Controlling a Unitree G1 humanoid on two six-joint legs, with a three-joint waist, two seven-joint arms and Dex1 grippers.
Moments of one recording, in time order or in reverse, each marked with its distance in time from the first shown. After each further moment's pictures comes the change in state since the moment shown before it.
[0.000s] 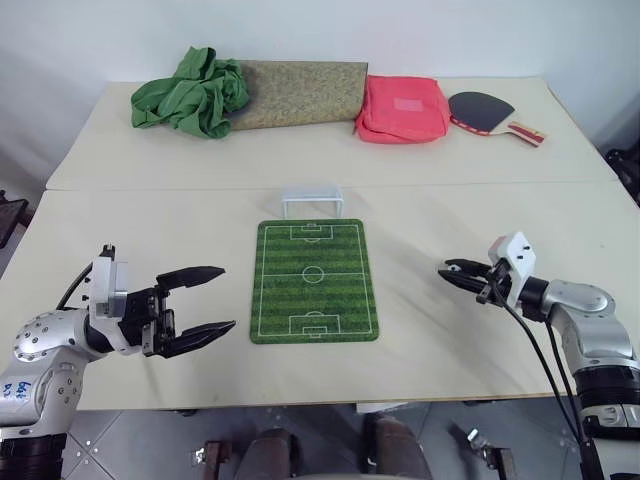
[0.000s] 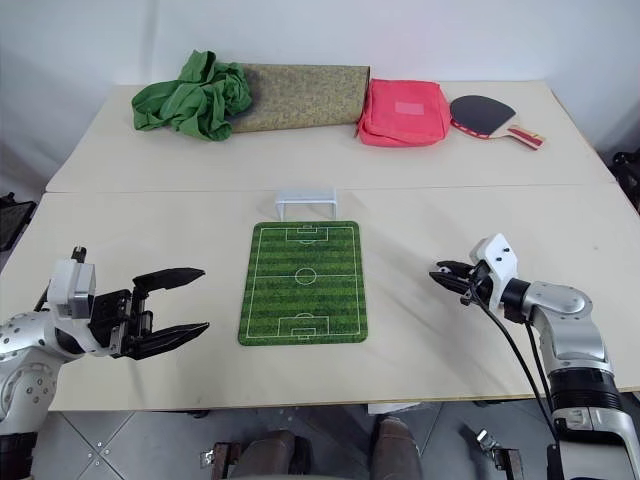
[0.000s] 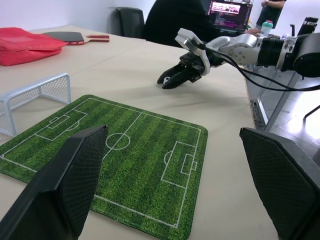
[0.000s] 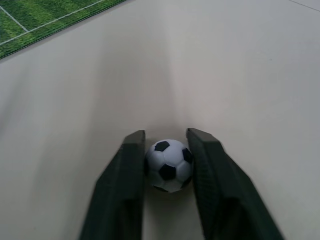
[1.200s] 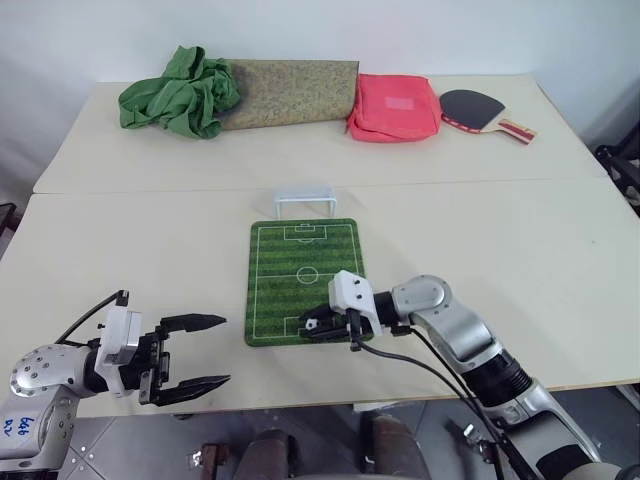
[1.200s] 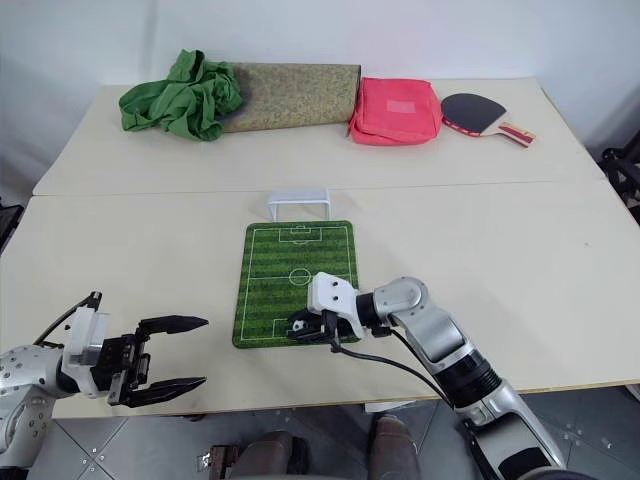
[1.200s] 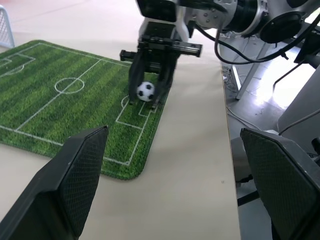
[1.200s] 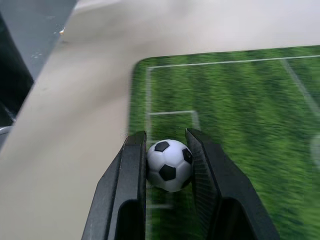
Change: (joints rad) left arm 0.165 0.007 -0.020 0.015 0.101 -0.114 -0.124; right arm -0.157 0.291 0.538 -0.399 -0.113 0.222 0.067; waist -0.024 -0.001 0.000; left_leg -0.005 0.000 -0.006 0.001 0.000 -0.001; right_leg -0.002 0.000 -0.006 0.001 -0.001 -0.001
